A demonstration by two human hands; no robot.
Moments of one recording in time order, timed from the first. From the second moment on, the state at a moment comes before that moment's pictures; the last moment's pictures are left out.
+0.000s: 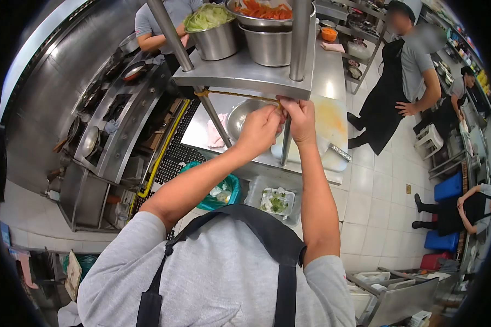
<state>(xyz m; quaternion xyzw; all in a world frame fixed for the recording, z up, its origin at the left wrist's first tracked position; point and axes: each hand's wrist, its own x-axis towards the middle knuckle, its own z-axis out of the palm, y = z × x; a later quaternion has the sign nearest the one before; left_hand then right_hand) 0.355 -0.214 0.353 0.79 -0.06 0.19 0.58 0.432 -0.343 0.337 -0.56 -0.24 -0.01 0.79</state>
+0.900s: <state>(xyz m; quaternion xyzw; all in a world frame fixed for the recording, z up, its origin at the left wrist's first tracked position) 0.364 -0.196 0.400 0.89 -0.10 0.15 0.42 0.429 -0.348 0.306 -0.67 -0.32 -0.15 0.66</state>
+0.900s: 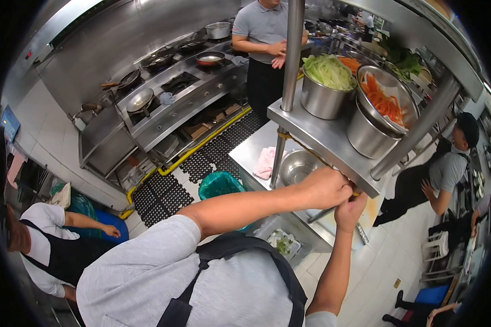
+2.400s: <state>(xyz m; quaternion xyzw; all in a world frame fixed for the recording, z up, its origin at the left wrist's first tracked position) 0.209 0.025 0.055 0.83 -0.04 -0.27 0.48 0.408 -0.300 0.313 -0.73 -0.11 -0.31 0.60</state>
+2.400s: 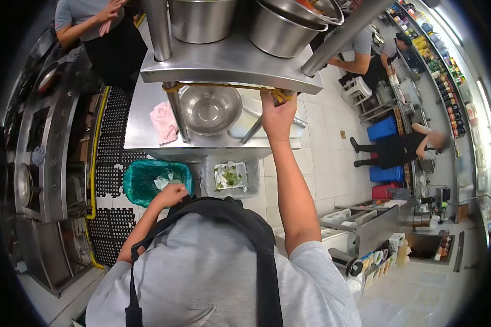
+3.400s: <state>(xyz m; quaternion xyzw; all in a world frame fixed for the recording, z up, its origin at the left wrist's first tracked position) -0.034 0.159 -0.085 0.64 0.41 -0.28 0.59 0.423 -0.318 0.277 -0.73 -0.08 -0.35 0.58</state>
